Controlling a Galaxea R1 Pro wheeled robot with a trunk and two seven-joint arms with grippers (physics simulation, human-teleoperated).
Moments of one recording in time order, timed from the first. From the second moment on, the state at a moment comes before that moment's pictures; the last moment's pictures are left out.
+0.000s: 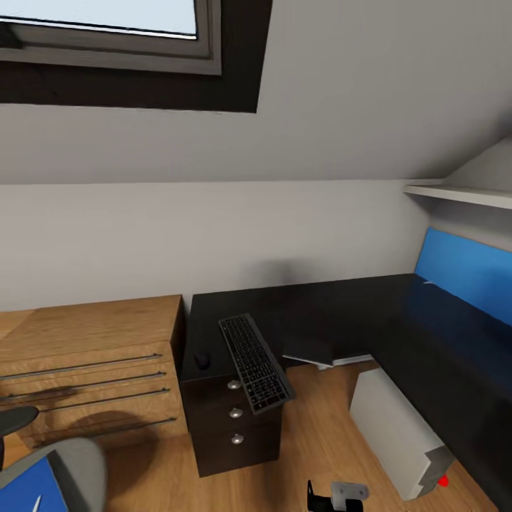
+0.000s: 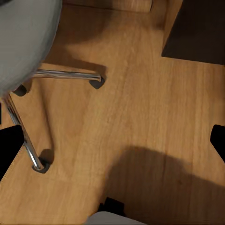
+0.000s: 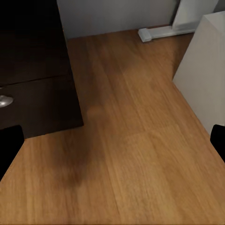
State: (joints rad) left arm 0.09 0.00 0.08 -0.56 0.21 -0.30 0.13; right arm -0.37 0.12 0.07 -0.10 -0.01 -0.56 -0.22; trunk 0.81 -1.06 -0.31
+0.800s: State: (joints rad) left arm 0.09 -0.03 0.07 -0.65 0.21 -0.30 0.13; right arm -0.37 0.12 0.07 -0.10 -0.01 -0.56 -0.22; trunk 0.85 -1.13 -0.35
